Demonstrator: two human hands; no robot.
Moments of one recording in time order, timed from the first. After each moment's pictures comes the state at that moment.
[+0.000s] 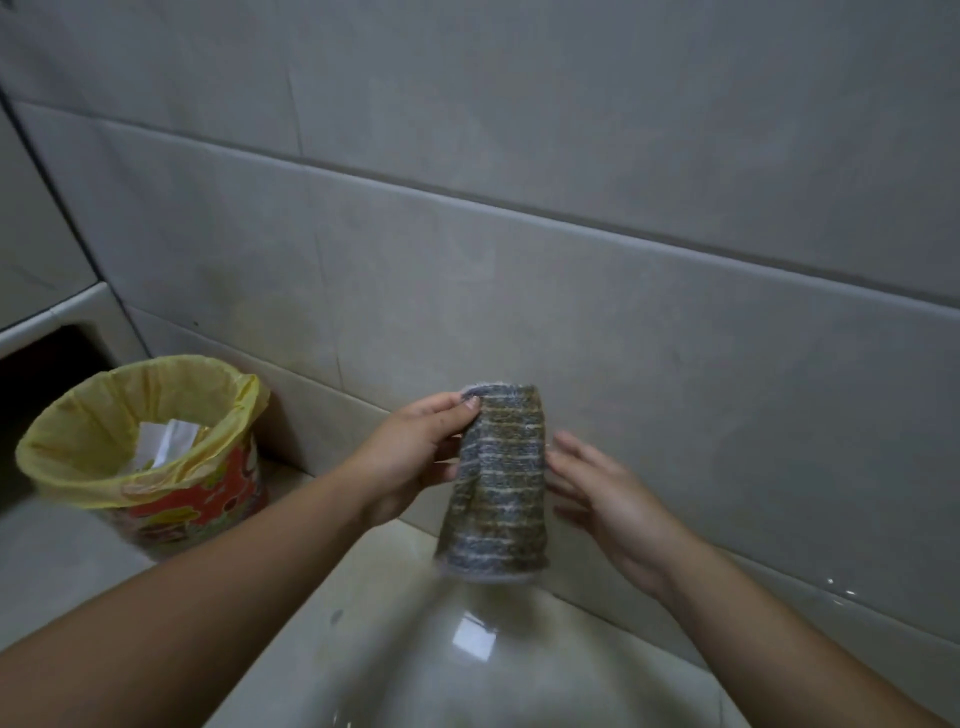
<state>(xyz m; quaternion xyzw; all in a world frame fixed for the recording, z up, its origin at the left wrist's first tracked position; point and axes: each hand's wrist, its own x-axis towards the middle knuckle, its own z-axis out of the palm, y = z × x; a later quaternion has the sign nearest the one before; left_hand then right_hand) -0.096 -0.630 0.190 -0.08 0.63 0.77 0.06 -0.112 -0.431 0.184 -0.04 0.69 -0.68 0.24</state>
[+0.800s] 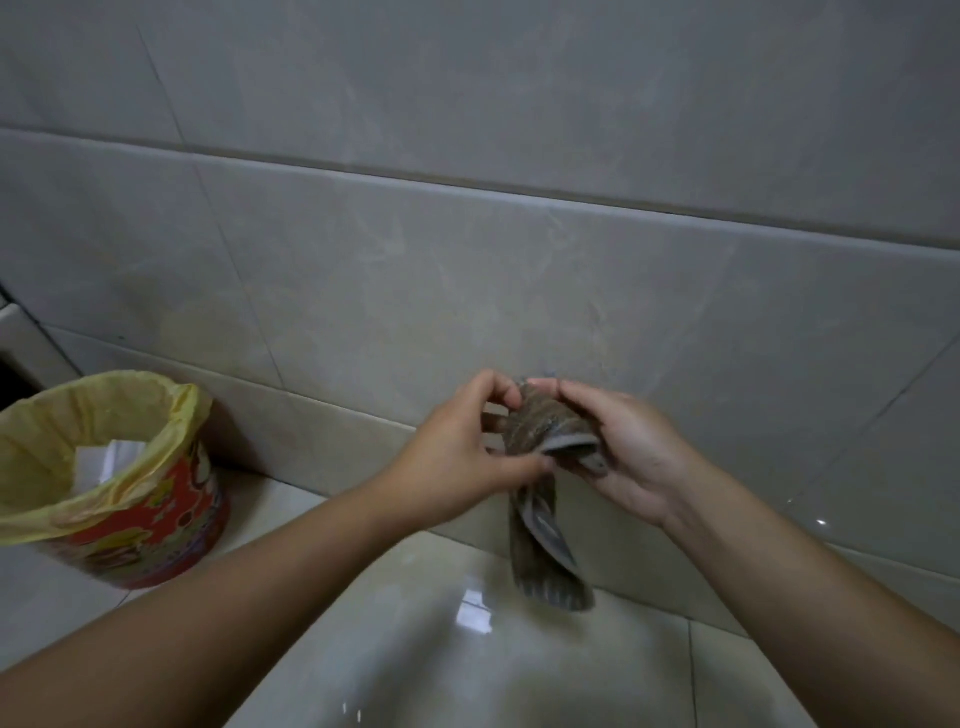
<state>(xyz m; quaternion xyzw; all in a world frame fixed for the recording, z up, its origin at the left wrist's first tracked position) -0.092 -0.552 0.197 0.11 0.81 0.58 -0.02 -0.128 -0.387 0.213 0.01 0.53 -0.82 0.22</state>
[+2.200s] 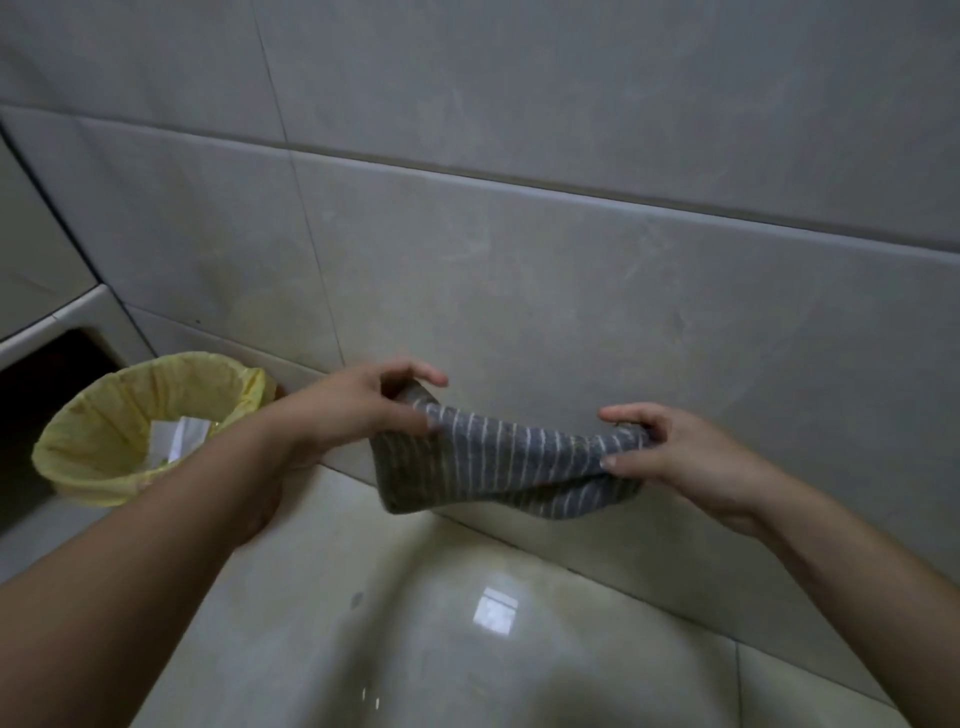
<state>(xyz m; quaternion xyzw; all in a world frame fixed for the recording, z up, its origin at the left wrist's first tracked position) -0.096 -0.695 0.217 -0.04 0.85 0.52 0.09 -0.131 -0.383 0.207 -0.08 0.83 -0.52 0.20</state>
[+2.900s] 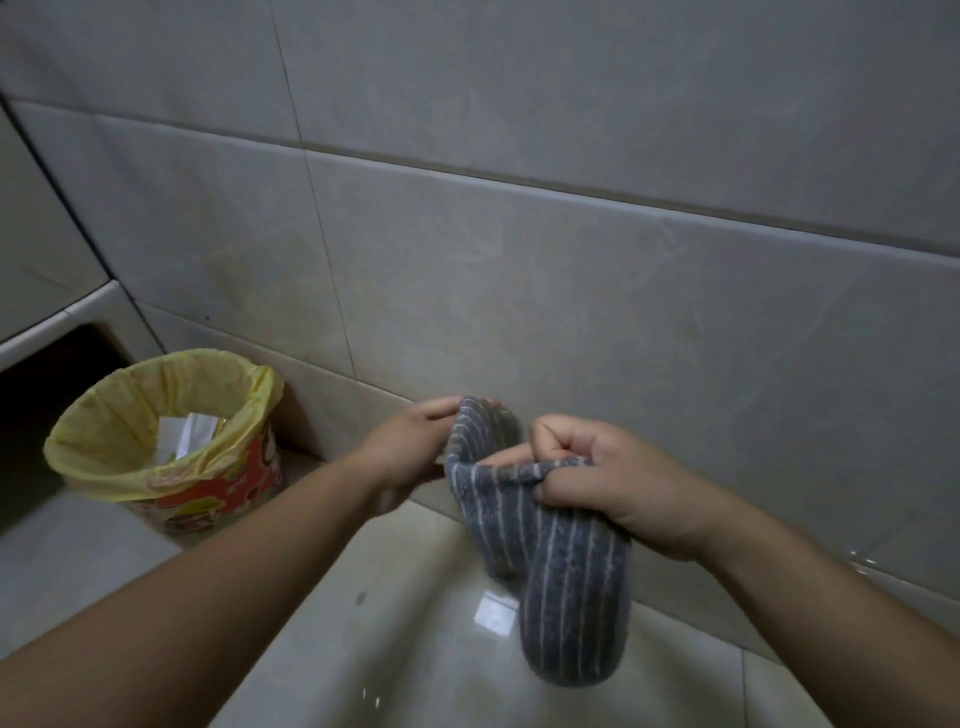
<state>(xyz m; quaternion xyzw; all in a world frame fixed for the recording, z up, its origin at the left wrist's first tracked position) -0.087 -0.640 0.186 -0.11 0.69 0.71 0.07 -0.084 -0.440 0.239 -0.30 0.70 -0.58 0.31</state>
